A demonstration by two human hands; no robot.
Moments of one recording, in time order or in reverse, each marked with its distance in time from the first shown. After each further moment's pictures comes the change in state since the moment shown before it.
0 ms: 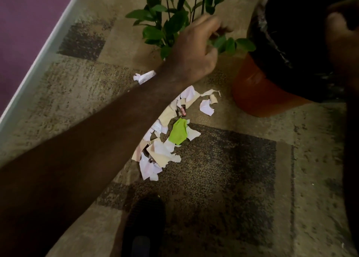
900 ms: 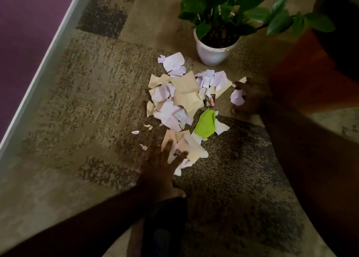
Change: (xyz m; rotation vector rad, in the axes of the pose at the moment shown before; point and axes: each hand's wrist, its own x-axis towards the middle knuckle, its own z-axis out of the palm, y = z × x) left_hand -0.316 -0.112 0.024 0.511 -0.744 -0.575; right_hand -0.076 0.092 0.239 -0.452 -0.840 -0.355
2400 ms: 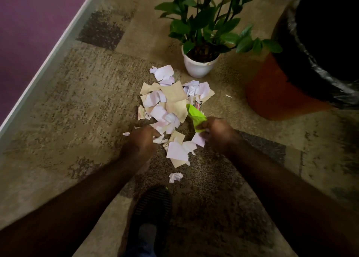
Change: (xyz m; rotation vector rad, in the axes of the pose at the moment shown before) left_hand 0.033 -0.006 -0.082 -0.323 0.322 -0.096; right_hand -0.091 -0.110 -0.024 0.358 -0.187 0.151
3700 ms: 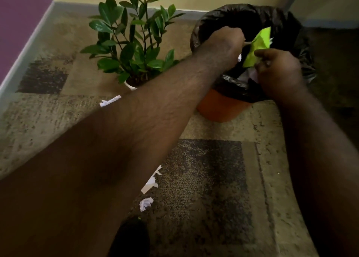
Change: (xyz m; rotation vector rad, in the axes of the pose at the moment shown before) left_hand 0.138 0.387 -0.062 0.308 0.148 0.738; right_hand -0.089 0.075 -0.233 0.073 0.870 0.264
